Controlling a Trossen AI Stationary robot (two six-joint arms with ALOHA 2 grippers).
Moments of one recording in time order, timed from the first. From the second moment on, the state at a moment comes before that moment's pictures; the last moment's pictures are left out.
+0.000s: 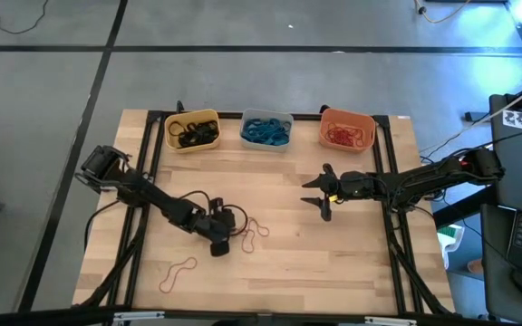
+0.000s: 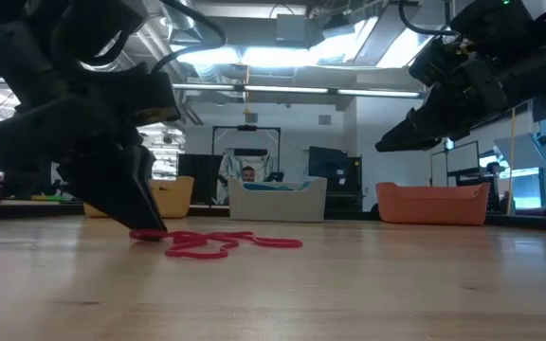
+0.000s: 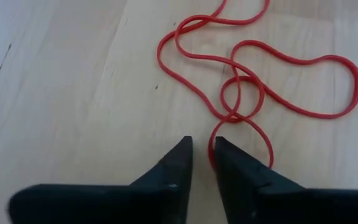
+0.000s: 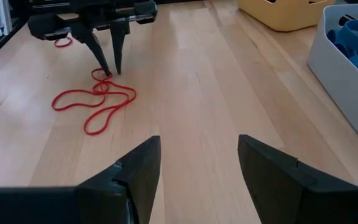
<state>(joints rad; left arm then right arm) -0.40 1.68 0.66 0.01 -0.36 -0.52 0.05 1.14 0.32 0.42 0.11 0.11</state>
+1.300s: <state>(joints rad) -0.33 1.69 0.93 0.25 -0.62 0.11 0.05 1.29 0.32 0.65 0.02 0.11</state>
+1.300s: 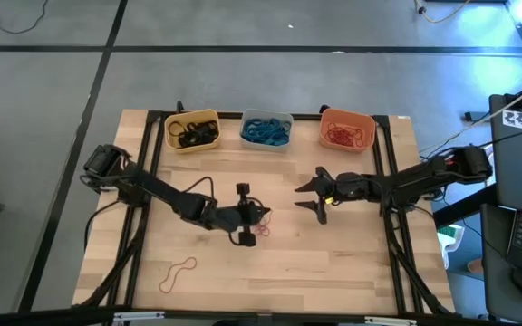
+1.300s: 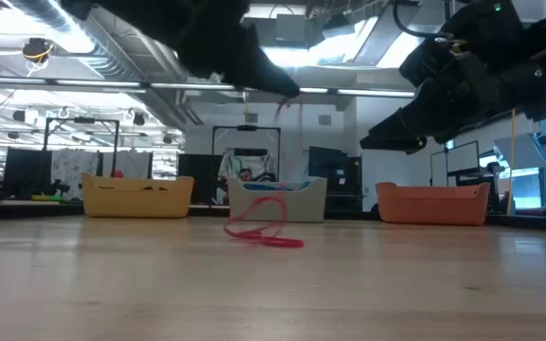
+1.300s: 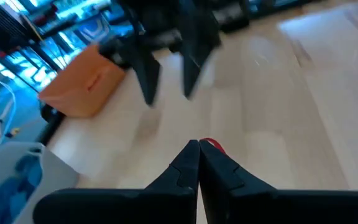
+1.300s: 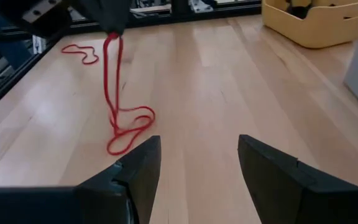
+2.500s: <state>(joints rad) -0.28 1.69 0.93 0.45 -0.60 0.29 0.06 1.58 0.48 0.86 -0.11 0.08</state>
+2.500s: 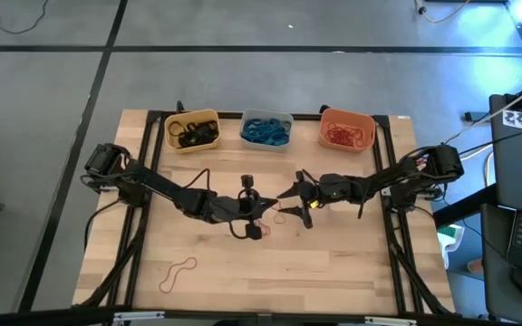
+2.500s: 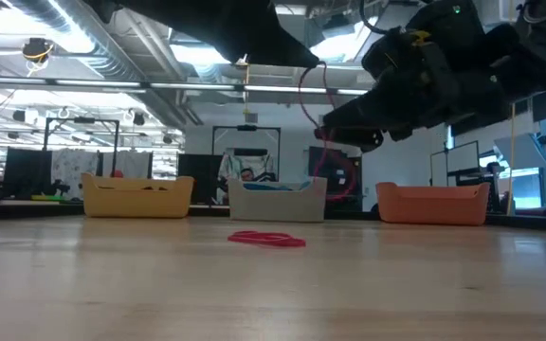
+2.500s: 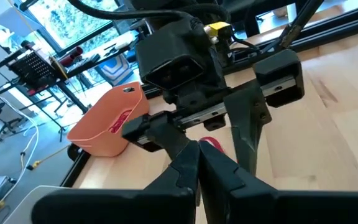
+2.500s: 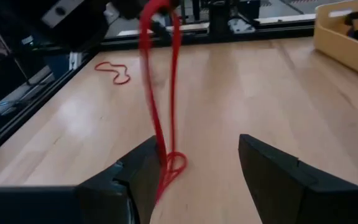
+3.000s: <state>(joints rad) -0.28 1.69 0.93 0.46 -0.60 0.26 0.12 1.71 0.58 0.88 -0.01 0.05</state>
